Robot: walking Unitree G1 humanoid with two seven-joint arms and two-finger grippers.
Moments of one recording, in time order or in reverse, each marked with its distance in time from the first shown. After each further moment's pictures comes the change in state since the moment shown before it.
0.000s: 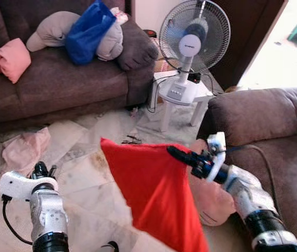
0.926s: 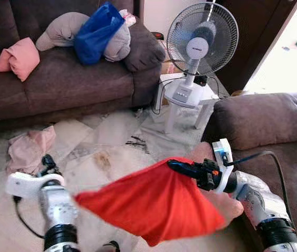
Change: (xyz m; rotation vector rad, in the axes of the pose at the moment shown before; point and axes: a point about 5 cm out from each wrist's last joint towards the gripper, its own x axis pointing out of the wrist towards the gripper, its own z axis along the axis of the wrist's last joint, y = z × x) left arm 0.000 -0.008 -0.022 -0.193 0.019 0.043; right arm -0.013 0.019 0.001 0.073 0.050 0.184
